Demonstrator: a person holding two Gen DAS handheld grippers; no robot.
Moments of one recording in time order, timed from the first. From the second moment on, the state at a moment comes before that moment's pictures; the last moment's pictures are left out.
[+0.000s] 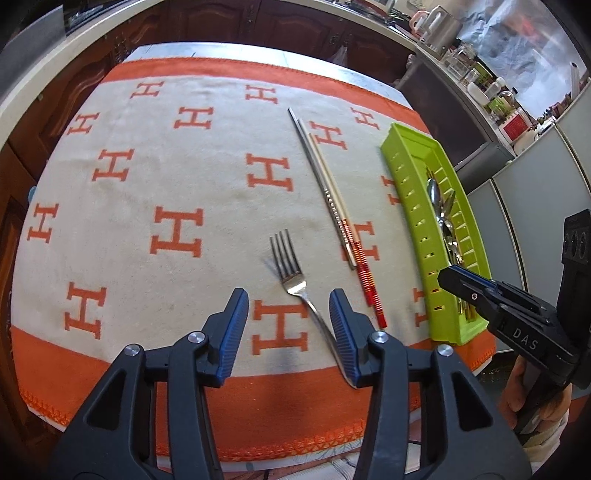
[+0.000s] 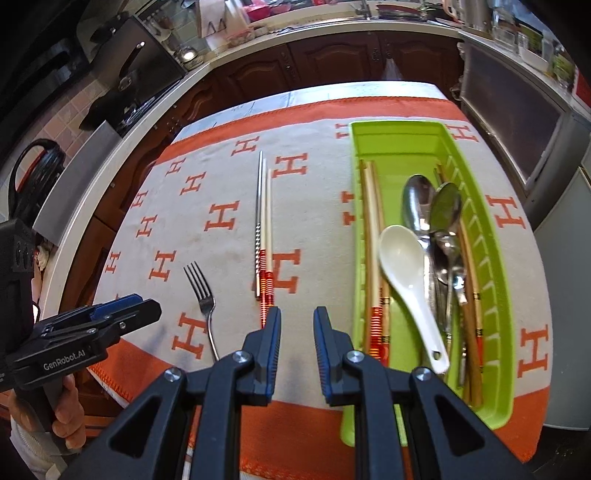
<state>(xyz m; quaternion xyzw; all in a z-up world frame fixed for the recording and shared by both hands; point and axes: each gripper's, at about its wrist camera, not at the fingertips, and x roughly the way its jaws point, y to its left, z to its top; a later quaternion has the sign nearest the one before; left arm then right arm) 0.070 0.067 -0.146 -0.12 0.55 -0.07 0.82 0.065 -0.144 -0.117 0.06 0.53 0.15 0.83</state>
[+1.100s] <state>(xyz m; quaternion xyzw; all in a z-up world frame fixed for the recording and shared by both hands) 0.127 0.059 -0.224 -0.18 0.47 -0.20 0.84 0.102 -0.105 -0.160 0.05 0.58 0.15 0.80</state>
